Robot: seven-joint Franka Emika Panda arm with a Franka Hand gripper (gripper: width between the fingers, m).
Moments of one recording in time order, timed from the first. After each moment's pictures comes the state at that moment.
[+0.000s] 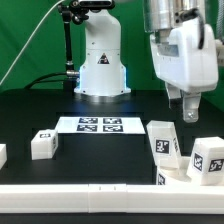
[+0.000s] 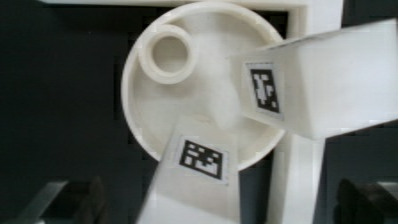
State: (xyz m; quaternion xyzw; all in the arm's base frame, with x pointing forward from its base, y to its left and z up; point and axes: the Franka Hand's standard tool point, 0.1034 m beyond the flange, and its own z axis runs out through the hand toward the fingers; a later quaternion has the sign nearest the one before) arm 0.618 0.077 0.116 -0.72 0.69 0.00 0.08
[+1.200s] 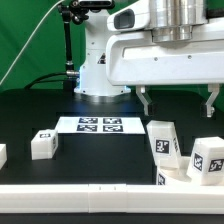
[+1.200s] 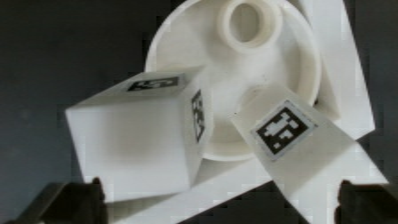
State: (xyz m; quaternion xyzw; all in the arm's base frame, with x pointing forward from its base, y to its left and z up) arm 0.624 0.067 0.114 -0.97 0.22 -0.04 0.05
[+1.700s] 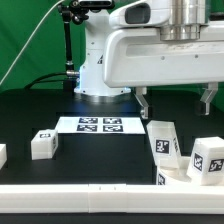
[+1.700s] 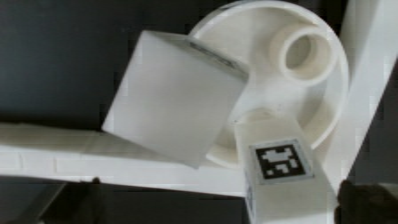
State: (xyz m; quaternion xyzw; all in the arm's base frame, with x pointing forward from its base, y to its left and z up) arm 0.625 0.064 0.113 -1.00 -0.08 -0.05 0.02
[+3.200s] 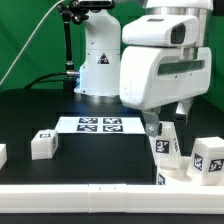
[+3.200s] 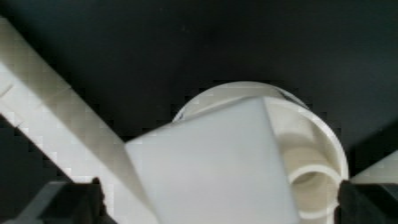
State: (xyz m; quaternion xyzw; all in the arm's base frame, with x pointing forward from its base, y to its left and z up) arm 0.611 0.058 0.085 -0.91 -0.40 -0.02 -0.03
